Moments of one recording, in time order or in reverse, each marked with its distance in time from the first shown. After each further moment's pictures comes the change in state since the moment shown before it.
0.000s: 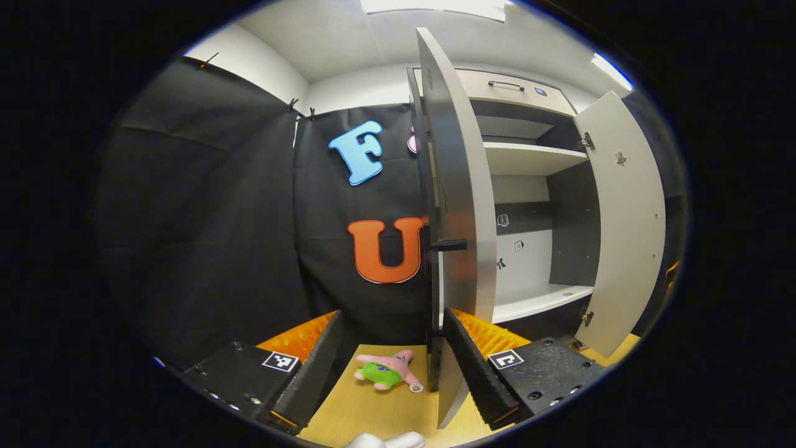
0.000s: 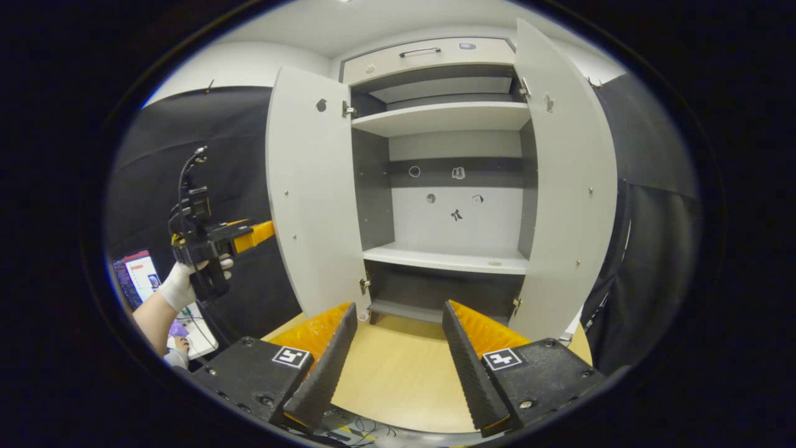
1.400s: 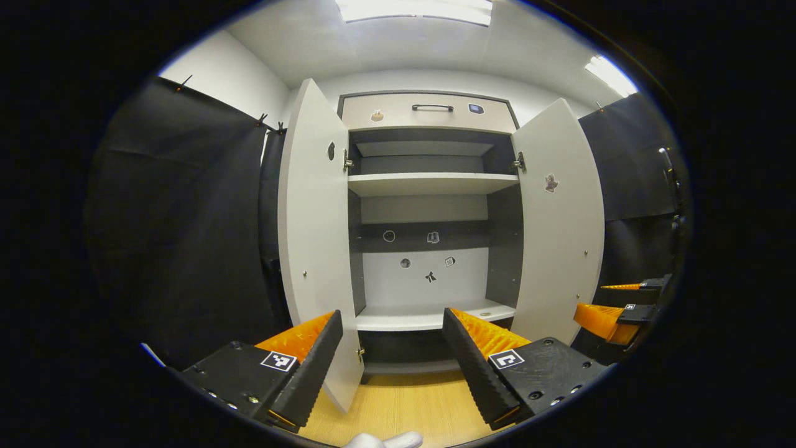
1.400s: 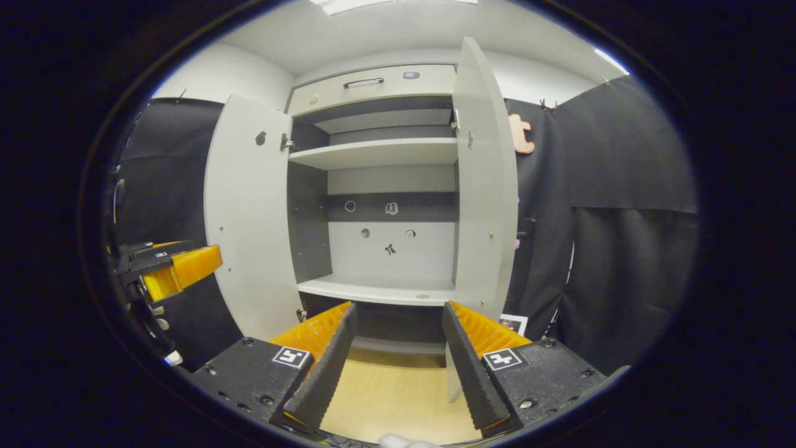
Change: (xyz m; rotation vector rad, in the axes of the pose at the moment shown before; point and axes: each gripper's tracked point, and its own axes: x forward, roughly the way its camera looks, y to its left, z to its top) left arm -0.094 -0.193 0.069 -0.043 0.005 -0.100; right arm -0.033 -0.094 0.045 0.017 -0.161 -0.284
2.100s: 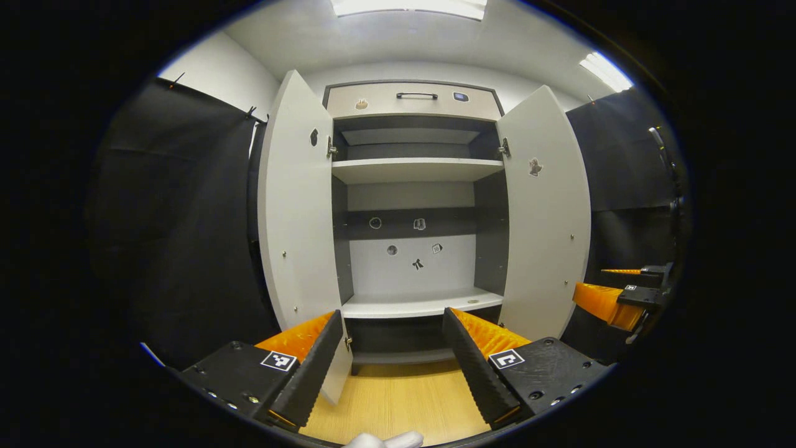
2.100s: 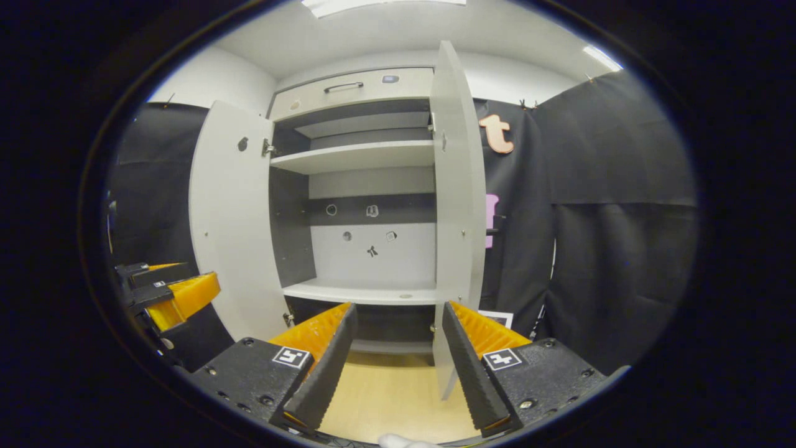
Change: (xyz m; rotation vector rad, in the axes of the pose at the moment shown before) left arm 0.000 -0.018 -0.019 0.012 0.035 -0.044; right arm -0.005 -0.012 -0.001 0.035 -0.007 -0.066
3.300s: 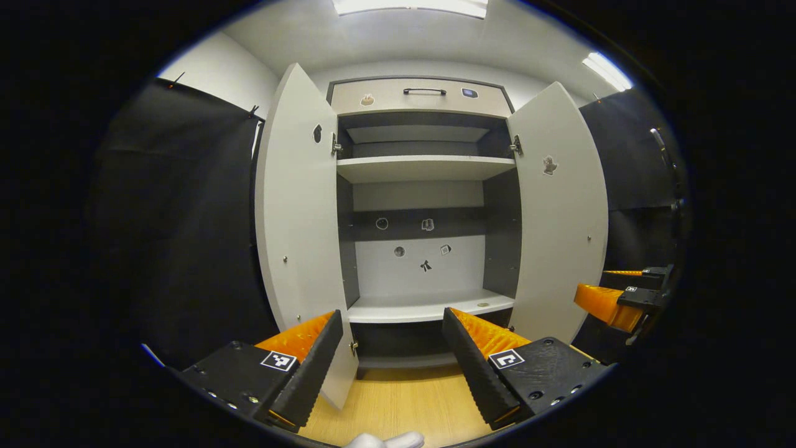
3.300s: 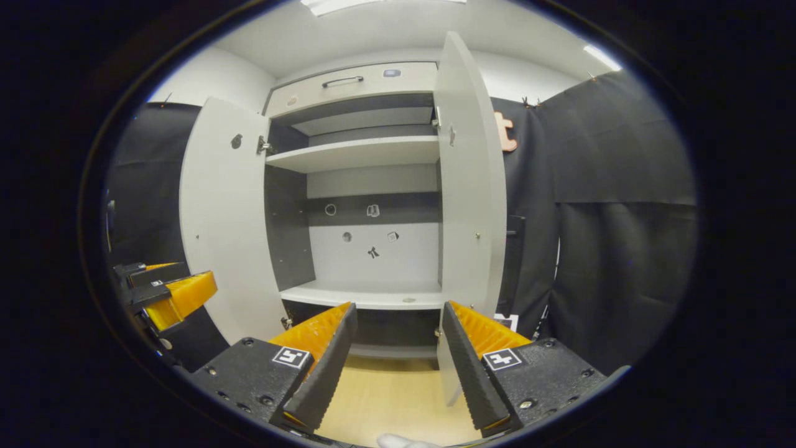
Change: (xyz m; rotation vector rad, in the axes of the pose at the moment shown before) left arm 0.024 0.014 0.003 0.002 0.001 0.026; right arm 0.029 0.010 0.003 0.003 0.002 0.008
